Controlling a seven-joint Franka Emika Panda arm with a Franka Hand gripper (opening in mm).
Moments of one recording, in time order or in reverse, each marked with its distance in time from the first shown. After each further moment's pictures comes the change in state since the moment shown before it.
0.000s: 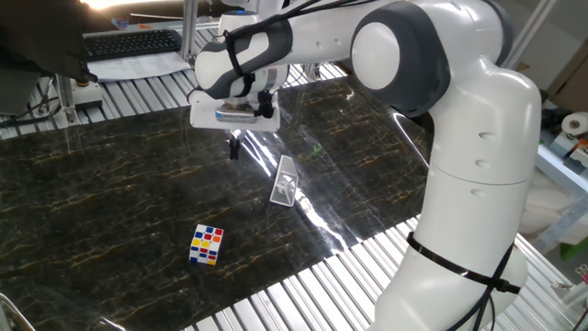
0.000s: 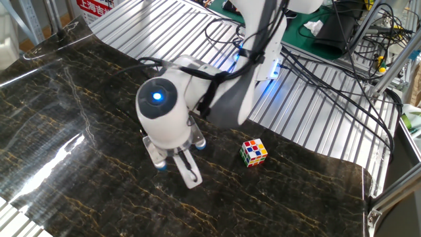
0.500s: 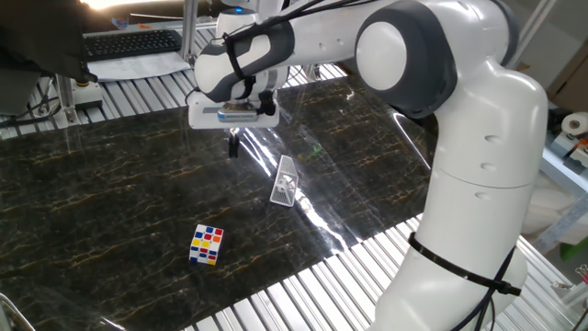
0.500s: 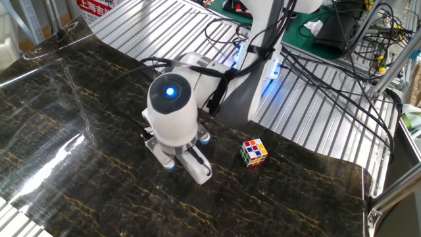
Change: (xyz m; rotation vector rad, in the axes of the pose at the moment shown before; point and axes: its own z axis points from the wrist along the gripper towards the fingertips) arm 0.001 0.004 -0.009 0.006 -0.063 -0.190
